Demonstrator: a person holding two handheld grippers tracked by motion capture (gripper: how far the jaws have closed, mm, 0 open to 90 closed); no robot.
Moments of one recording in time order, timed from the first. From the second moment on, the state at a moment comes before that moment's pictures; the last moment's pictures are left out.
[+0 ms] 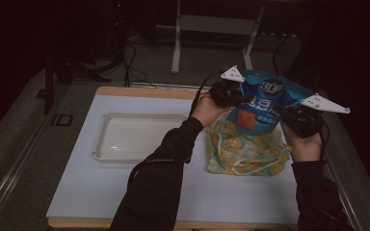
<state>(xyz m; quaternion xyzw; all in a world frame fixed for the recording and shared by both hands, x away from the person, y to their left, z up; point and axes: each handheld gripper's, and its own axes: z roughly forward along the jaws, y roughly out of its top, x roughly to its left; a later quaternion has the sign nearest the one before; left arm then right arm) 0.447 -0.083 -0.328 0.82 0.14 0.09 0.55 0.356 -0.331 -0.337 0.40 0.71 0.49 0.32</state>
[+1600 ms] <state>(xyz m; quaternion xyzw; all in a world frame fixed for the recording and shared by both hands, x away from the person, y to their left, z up) 0.400 0.070 -0.268 0.79 0.21 0.18 0.54 0.365 -0.193 -0.276 0.29 0.74 0.52 0.30</state>
